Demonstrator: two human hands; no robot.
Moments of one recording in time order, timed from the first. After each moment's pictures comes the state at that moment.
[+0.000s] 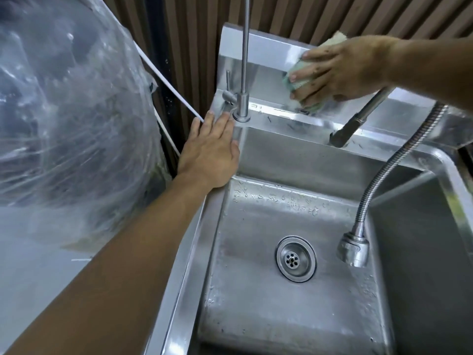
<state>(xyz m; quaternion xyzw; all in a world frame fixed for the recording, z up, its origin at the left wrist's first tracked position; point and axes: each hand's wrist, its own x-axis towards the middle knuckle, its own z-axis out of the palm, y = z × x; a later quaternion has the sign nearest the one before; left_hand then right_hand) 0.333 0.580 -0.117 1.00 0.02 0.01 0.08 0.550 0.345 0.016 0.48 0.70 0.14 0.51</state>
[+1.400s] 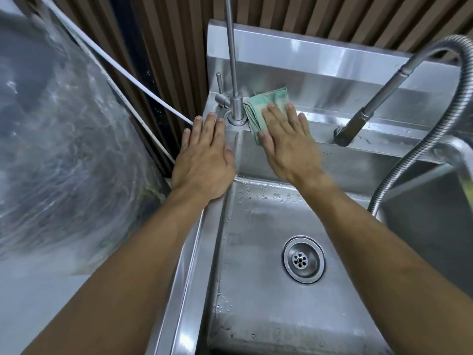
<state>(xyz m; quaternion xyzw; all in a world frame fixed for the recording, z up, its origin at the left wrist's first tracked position) 0.337 0.577 -0.118 0.99 0.06 0.00 0.12 0.411 0.397 -0.125 0.97 0.21 0.05 -0.10</state>
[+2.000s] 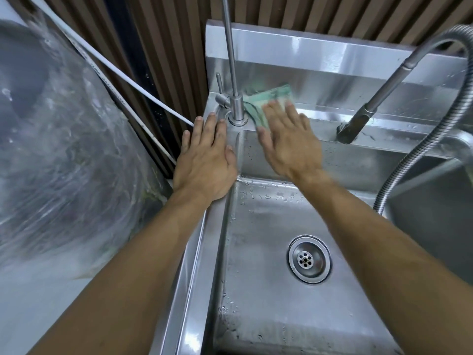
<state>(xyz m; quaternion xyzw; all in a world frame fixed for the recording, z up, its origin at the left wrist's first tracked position) 0.340 0.578 -0.120 0.99 0.07 0.00 0.10 0.414 0.405 -0.127 0.98 0.19 0.04 -0.10</state>
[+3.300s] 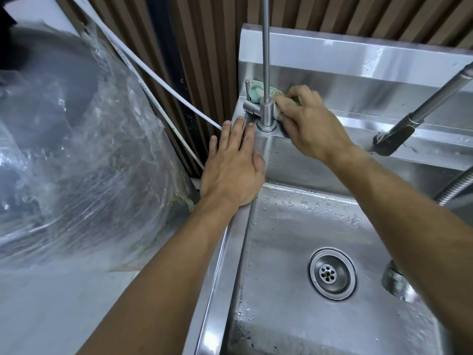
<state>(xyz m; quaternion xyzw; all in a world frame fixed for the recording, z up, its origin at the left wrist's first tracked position) 0.339 0.576 -0.116 0.99 0.08 0.00 0.14 0.471 0.416 -0.114 0.90 0.38 0.13 -0.17</state>
